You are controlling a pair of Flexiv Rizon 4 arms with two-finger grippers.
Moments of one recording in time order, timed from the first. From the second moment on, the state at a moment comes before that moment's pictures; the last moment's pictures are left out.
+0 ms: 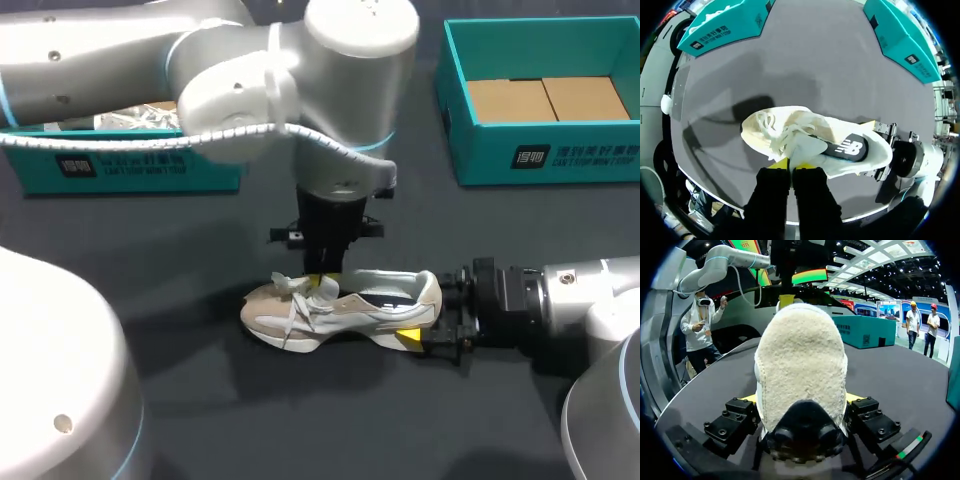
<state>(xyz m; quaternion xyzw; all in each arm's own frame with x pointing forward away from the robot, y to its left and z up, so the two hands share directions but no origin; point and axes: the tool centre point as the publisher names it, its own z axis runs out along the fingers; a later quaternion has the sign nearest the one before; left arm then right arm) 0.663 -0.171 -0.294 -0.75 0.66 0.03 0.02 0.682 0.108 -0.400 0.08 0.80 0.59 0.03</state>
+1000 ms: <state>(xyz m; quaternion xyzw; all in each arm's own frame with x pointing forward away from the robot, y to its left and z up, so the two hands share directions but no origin) 0.662 -0.086 -0.344 -0.77 0.64 -0.02 -0.06 0.682 0.110 -0.399 0.08 0.80 0.59 0.03</state>
